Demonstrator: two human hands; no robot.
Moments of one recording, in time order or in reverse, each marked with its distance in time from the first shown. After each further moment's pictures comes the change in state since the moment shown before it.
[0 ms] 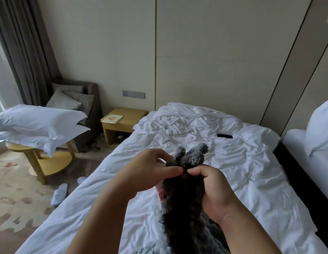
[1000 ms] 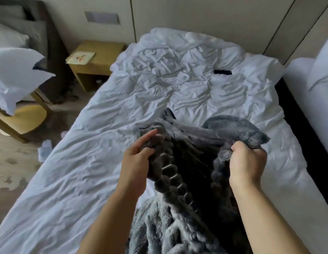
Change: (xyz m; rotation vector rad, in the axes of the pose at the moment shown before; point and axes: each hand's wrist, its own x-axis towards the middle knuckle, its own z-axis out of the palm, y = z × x) left_hand 0.092 -0.129 0.100 -0.876 0.149 -0.289; right_hand 0.088 0.041 -0.138 -0.323 1.239 -0.367
